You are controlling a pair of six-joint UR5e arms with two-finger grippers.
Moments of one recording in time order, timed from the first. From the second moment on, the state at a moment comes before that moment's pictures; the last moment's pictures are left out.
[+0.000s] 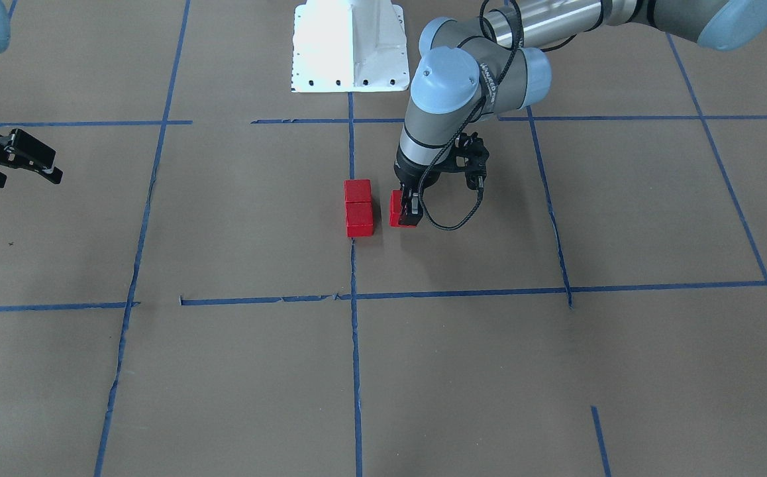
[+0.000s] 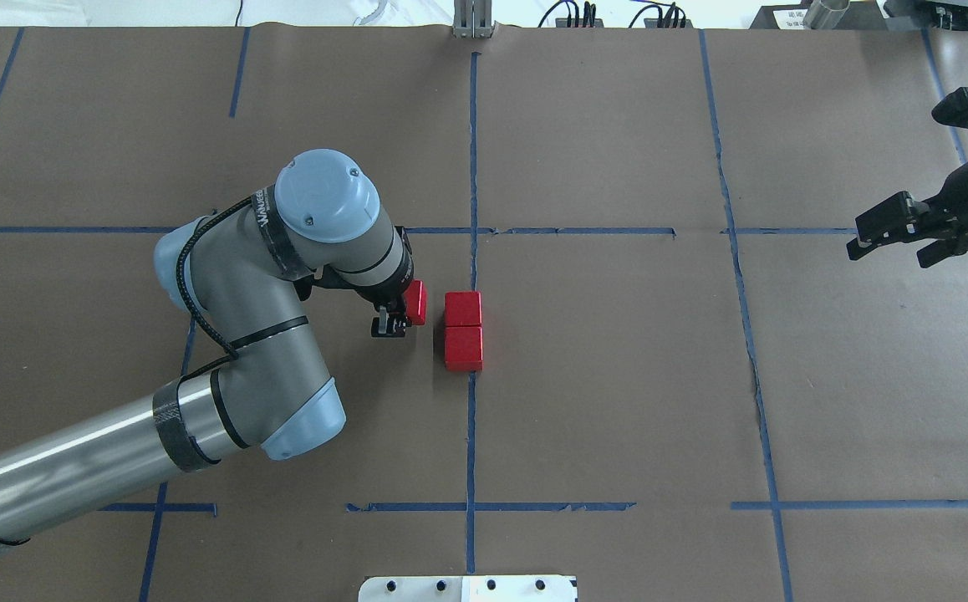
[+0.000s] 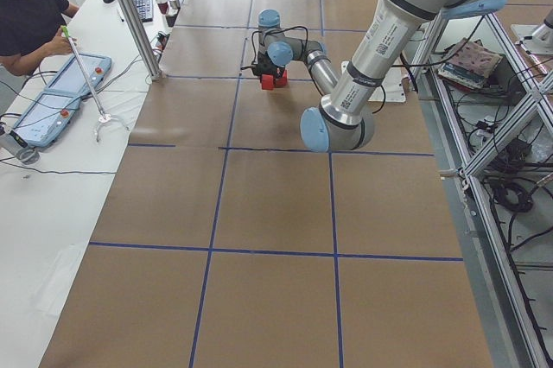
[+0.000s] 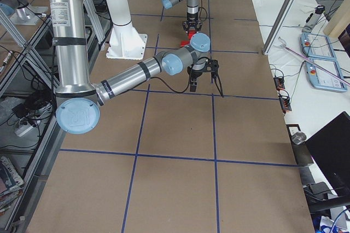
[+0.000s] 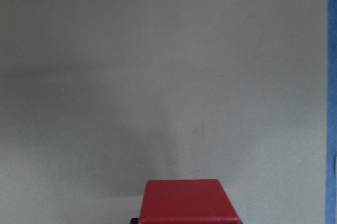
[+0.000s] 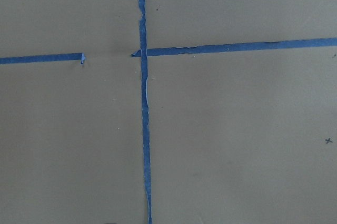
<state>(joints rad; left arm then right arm) -0.56 -2.28 -1.55 -1.74 -1.92 -2.75 1.10 -1.52 1.98 -1.53 2.37 0.72</state>
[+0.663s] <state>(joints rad) -0.51 -2.31 -1.51 -1.75 -1.86 -2.85 1.11 -1.52 1.98 -1.53 2.38 0.72</state>
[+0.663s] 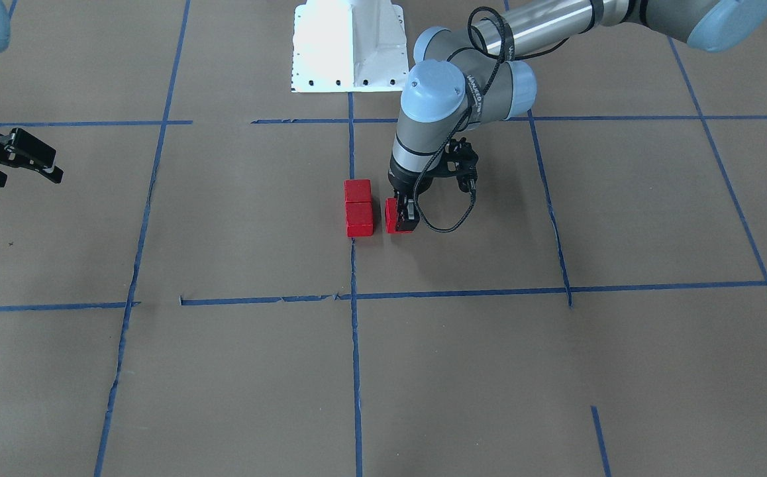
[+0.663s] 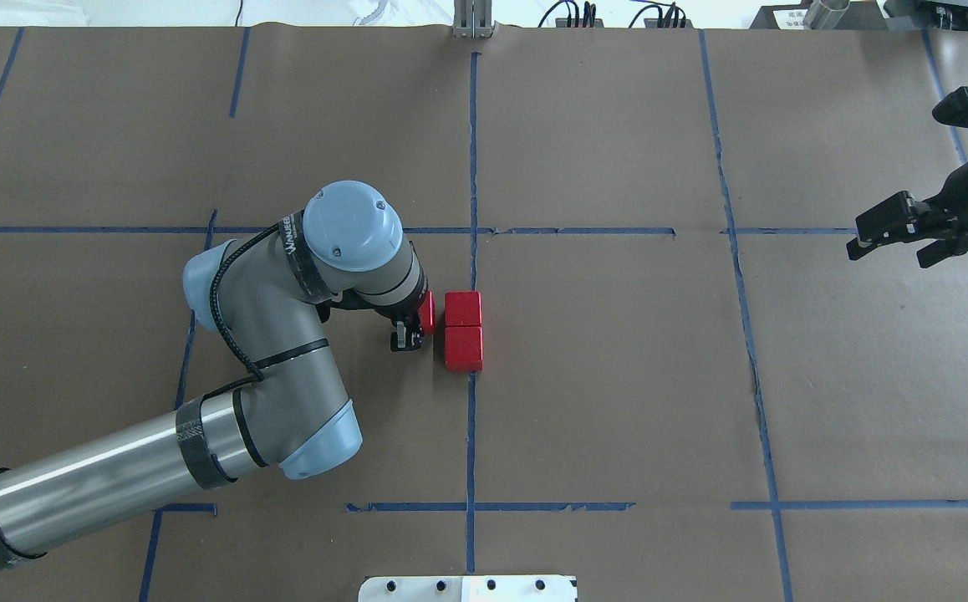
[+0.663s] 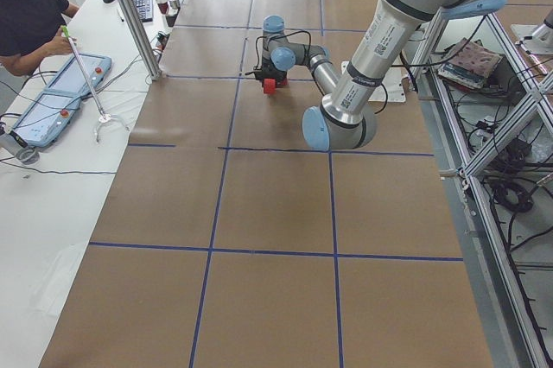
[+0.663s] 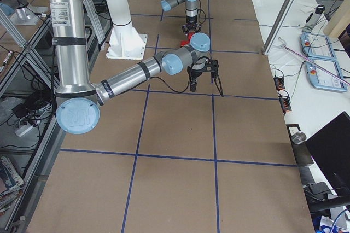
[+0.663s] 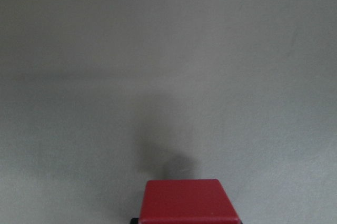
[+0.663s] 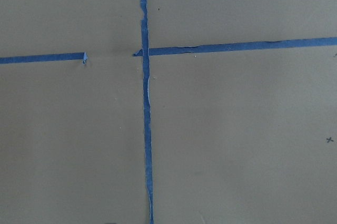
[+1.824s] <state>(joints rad) -0.50 -2.33 -1.48 -1.75 -1.84 -2.86 1.11 -1.52 1.99 -1.53 2.38 0.72</state>
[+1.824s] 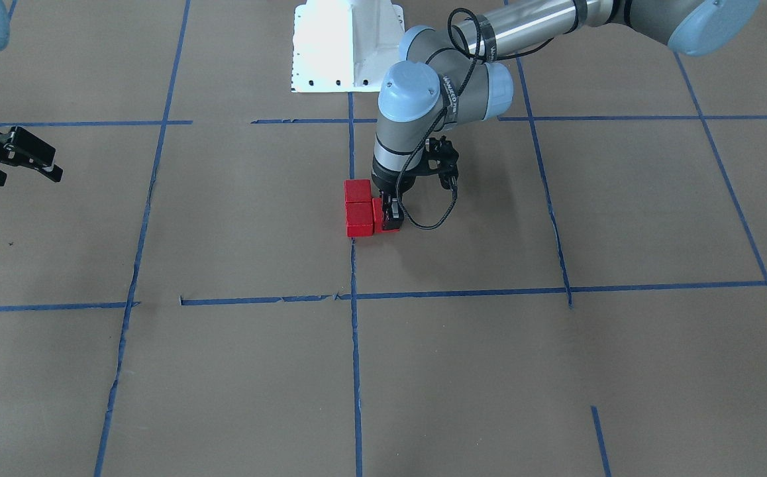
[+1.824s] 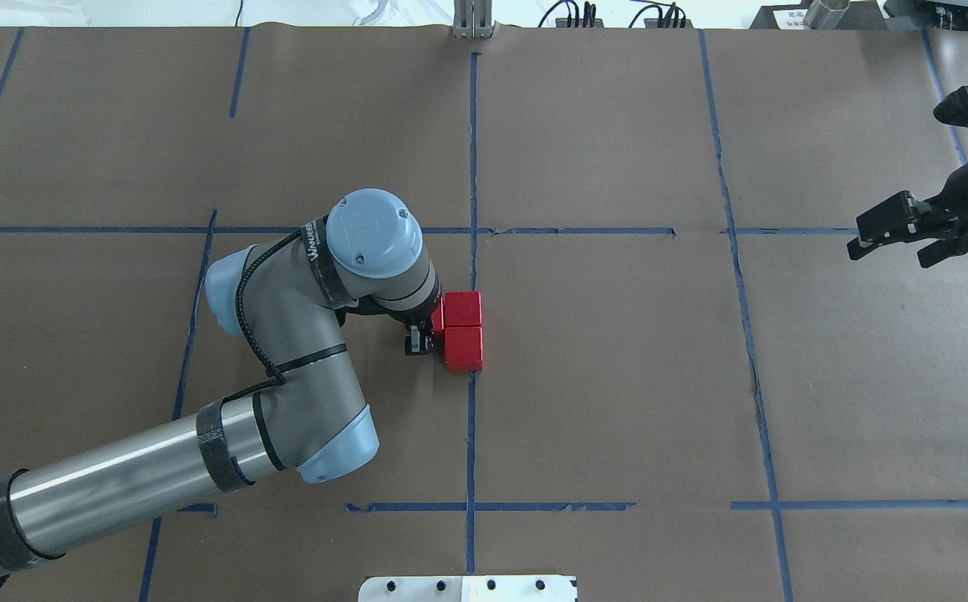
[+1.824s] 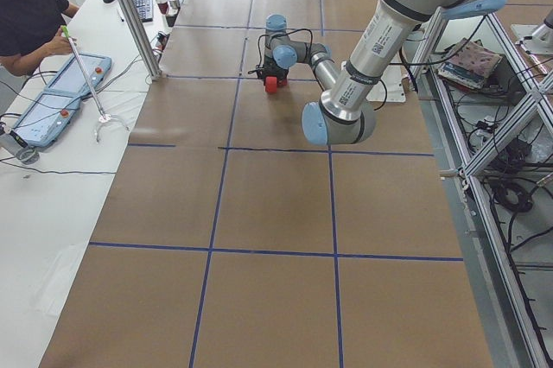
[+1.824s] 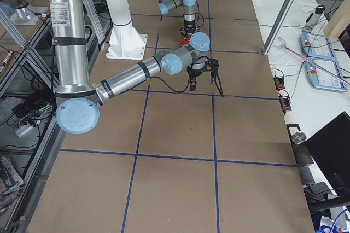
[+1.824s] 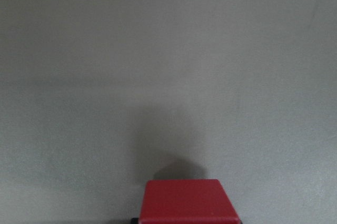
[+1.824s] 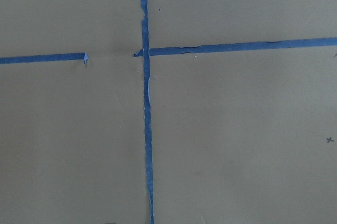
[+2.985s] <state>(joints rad) -0.50 -2.34 -1.47 -1.75 -1.83 -2.84 1.11 -1.52 1.98 -1.53 2.38 0.72</state>
